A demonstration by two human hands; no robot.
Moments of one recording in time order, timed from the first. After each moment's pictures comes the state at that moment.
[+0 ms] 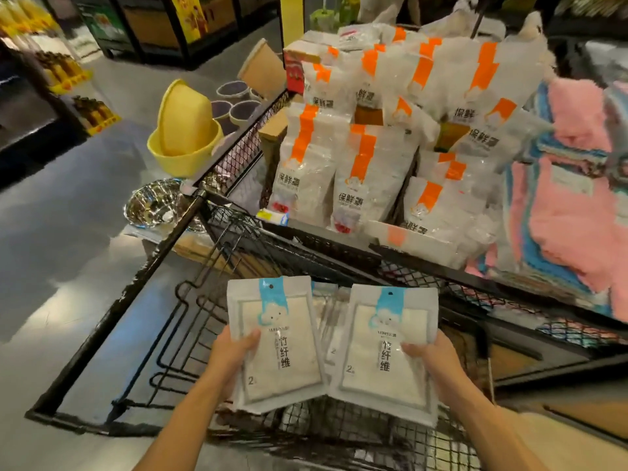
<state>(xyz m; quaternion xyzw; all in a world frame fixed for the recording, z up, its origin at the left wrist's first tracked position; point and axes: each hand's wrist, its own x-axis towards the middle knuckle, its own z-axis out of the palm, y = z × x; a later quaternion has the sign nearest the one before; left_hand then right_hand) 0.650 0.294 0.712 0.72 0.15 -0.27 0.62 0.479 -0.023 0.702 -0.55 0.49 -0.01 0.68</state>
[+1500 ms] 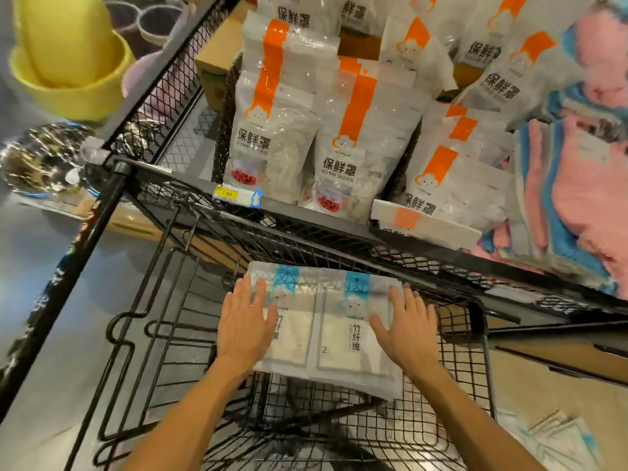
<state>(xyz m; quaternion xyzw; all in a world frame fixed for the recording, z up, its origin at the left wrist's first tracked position) 0.752 0.230 0.590 0.94 -0.28 -0.16 0.08 0.571 -0.006 0.634 -0.90 0.41 0.14 0.10</state>
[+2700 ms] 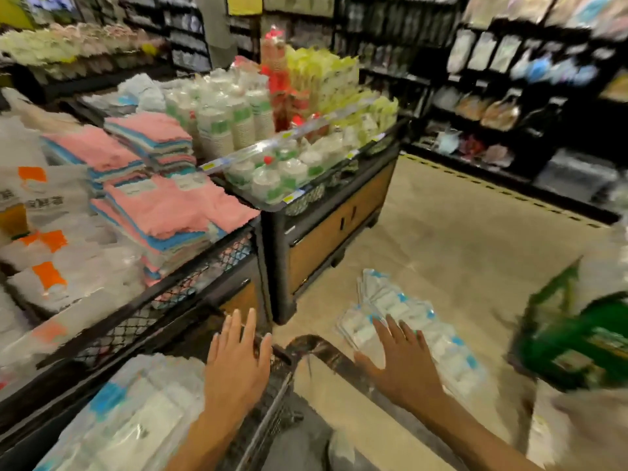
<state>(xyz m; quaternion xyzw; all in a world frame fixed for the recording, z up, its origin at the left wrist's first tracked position) 0.409 0.089 0.769 0.67 -0.71 -0.16 0.12 0.126 0.142 0.780 -0.63 0.77 0.01 0.14</state>
